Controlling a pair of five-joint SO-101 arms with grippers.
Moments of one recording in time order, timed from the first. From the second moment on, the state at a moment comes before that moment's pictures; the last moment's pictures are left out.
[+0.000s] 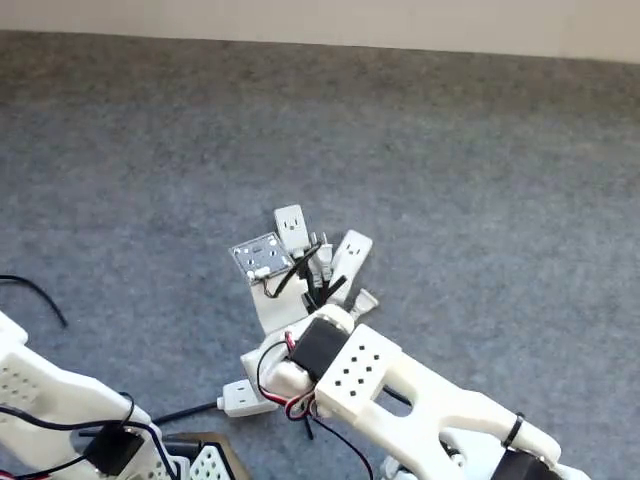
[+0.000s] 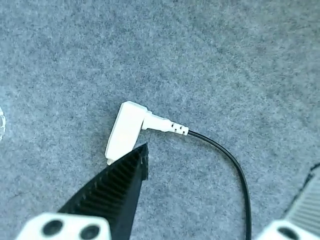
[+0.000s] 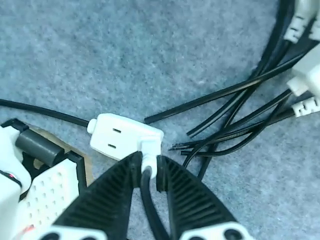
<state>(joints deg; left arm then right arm) -61.7 24.7 -29.2 77.8 -10.1 -63.3 -30.2 42.5 69.8 -28.1</state>
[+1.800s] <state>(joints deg) -63.3 24.7 -29.2 77.8 -11.4 -72.7 -11.2 42.0 70.1 -26.8</state>
